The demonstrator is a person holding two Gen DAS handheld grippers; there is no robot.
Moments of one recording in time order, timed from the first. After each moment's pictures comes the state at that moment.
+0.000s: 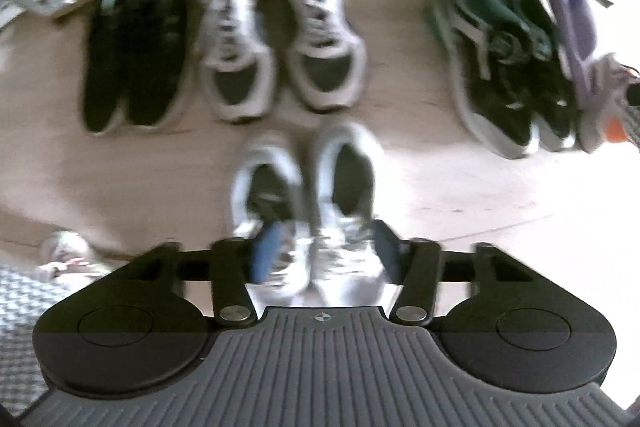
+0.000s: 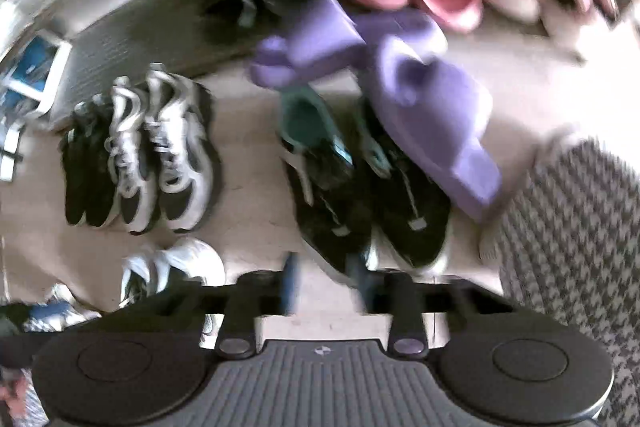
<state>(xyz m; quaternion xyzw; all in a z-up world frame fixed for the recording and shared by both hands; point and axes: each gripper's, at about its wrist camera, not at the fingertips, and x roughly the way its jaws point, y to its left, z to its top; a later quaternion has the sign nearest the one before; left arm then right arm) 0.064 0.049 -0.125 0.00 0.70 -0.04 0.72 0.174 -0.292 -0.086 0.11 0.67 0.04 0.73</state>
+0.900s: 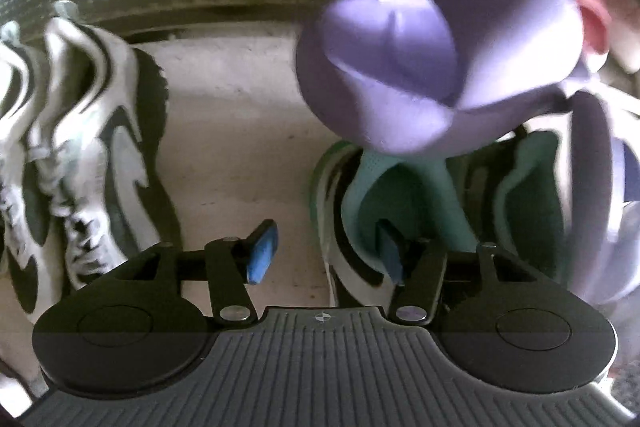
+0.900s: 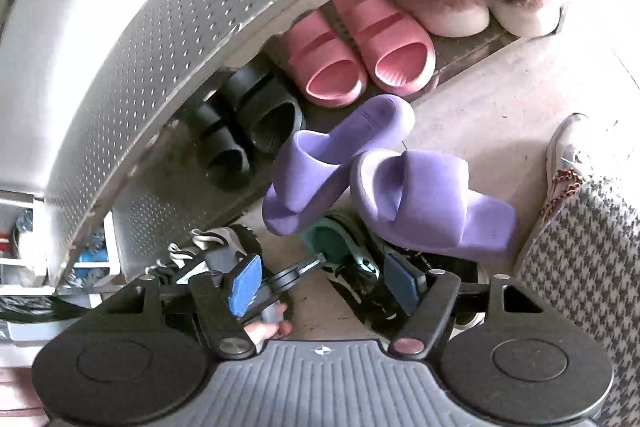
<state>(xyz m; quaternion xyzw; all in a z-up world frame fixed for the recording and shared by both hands) 0.287 -0.145 -0.262 -0.02 0.67 -0.02 0.75 0.249 -0.381 -0.025 0.32 0.58 0.00 0.75</state>
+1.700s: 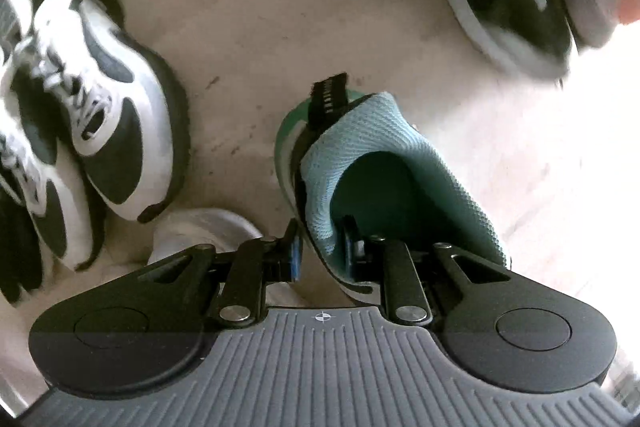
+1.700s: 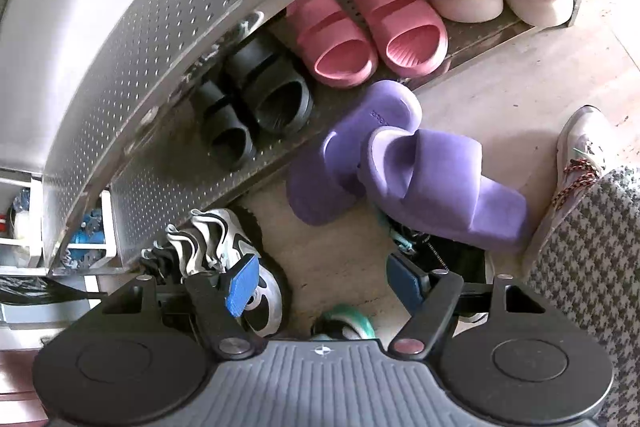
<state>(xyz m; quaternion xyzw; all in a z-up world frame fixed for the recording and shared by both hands) 0.125 -0.122 -0.257 0.22 0.70 -0.20 0.65 0.242 -0.356 -0.038 0.29 0.59 0.01 0.75</state>
